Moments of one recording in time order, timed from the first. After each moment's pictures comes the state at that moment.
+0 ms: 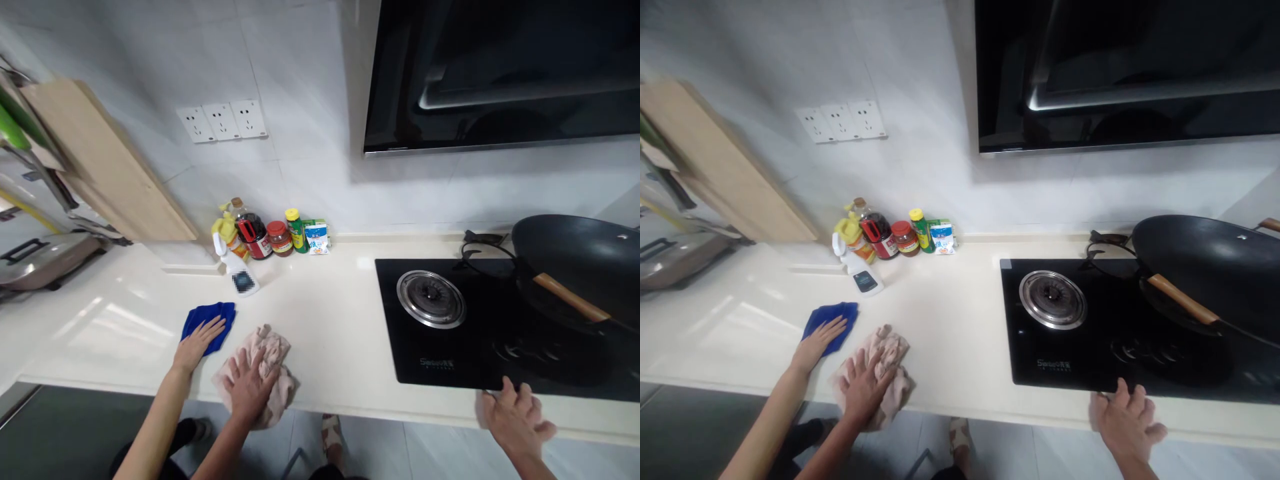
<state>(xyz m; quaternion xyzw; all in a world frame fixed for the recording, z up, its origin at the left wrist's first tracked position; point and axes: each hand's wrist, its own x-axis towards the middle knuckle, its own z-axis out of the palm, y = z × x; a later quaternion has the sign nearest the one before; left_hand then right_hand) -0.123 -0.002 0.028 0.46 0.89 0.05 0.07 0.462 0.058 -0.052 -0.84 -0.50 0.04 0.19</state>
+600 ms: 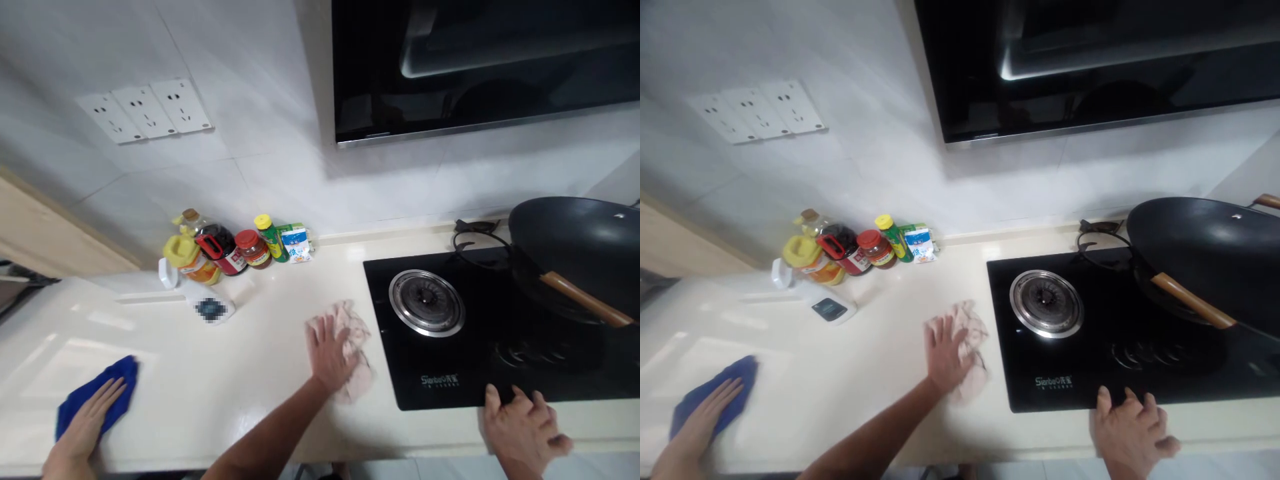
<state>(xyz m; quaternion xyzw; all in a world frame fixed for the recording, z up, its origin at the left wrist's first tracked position) 0.050 0.159 0.008 0.74 0.65 0.14 0.06 0.432 0.080 -0.046 -0.88 -0.41 -0.06 0.24</state>
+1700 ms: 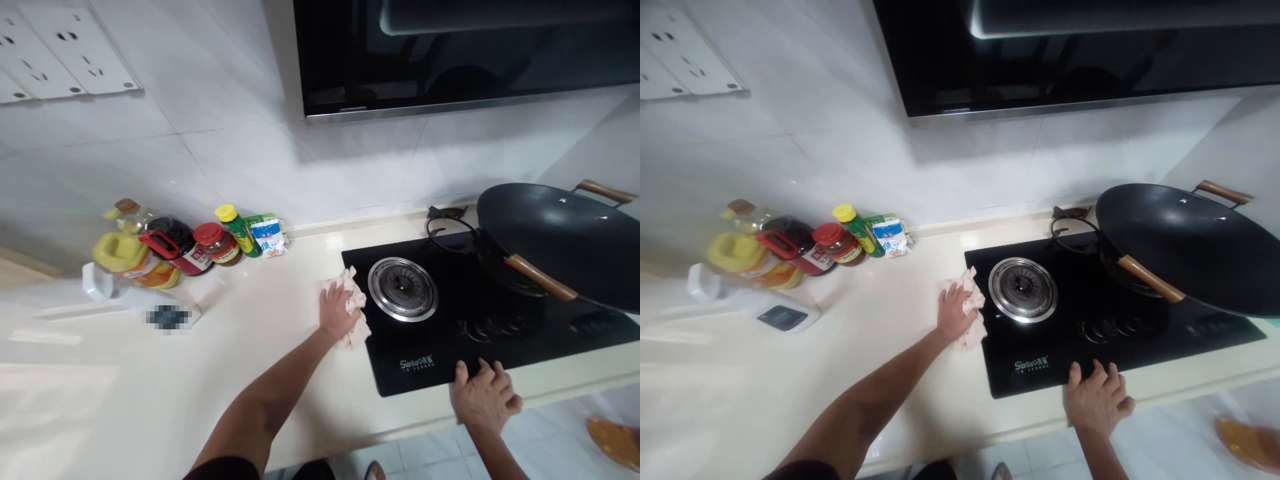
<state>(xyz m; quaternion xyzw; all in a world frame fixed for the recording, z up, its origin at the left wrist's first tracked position) 0.118 0.267 0.028 0.76 0.59 0.17 0.19 0.426 0.084 -0.028 -0.90 -0.39 -0.03 0.20</state>
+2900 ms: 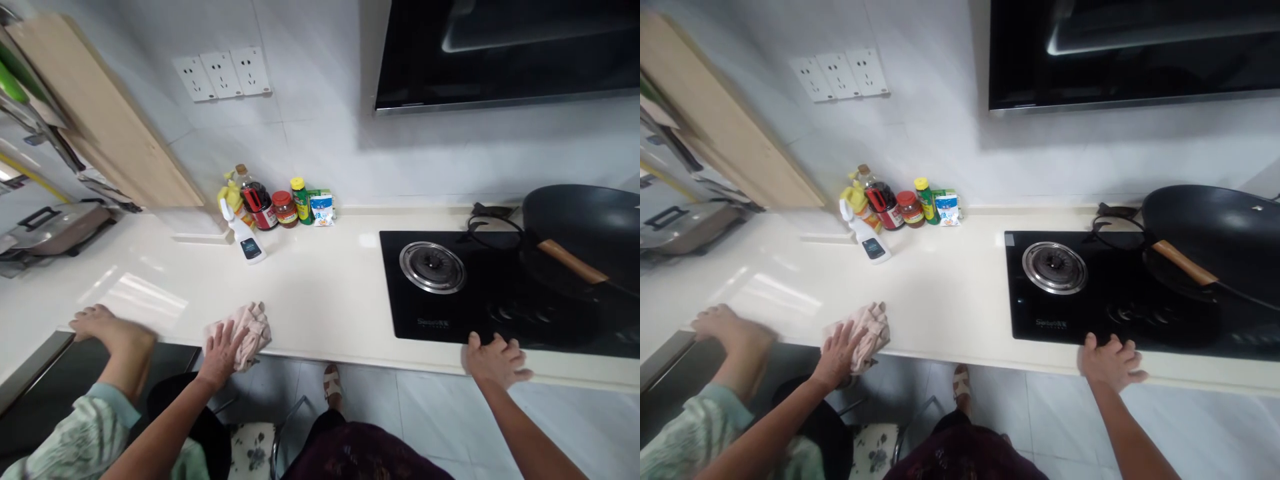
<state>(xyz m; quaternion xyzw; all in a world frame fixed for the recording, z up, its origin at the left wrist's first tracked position) -0.238 -0.078 0.024 0.65 0.75 -0.11 -0.05 0.449 0.083 -0.038 -0.88 -0.42 0.05 0.20</state>
